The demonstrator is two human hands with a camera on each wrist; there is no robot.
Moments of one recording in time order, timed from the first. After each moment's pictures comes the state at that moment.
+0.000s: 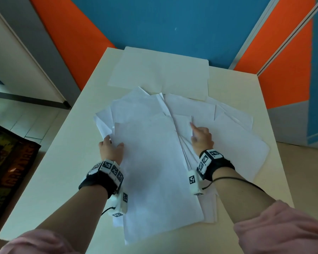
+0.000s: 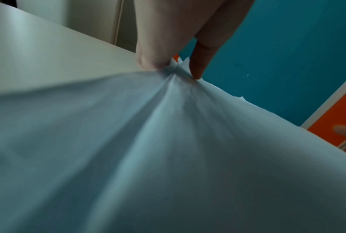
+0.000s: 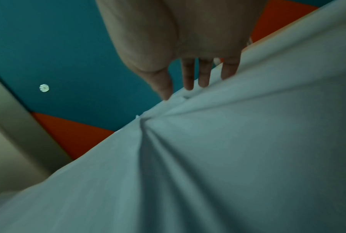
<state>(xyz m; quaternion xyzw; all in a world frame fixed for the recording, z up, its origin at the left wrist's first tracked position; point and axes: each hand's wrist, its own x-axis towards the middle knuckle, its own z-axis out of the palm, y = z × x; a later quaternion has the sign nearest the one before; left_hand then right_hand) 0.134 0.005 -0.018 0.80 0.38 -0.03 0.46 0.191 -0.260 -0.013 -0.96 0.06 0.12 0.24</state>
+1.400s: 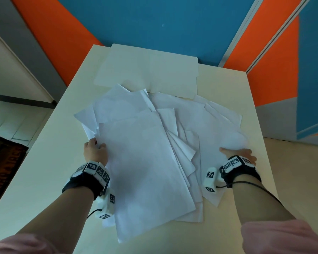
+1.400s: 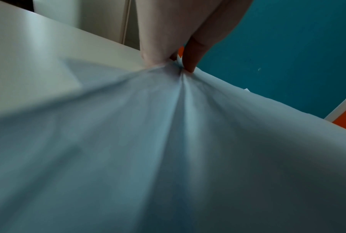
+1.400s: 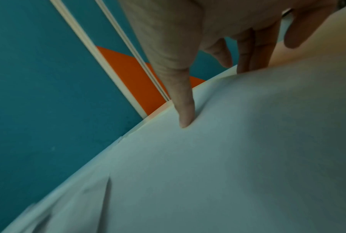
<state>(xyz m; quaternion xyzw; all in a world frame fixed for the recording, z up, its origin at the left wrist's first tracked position) 0.142 0.003 -0.027 0.84 0.38 -0.03 0.39 0.185 -0.395 -0.012 -0.81 0.52 0.17 0.24</state>
